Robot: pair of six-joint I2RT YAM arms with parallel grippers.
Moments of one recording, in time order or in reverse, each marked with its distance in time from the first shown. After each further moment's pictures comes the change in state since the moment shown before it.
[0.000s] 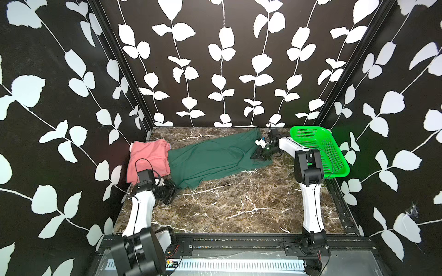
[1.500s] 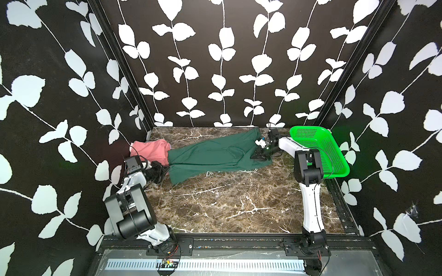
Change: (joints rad) left arm 0.137 0.497 0.234 0.418 0.106 -0.056; right arm 0.001 0.004 0.010 -0.013 -0.011 0.006
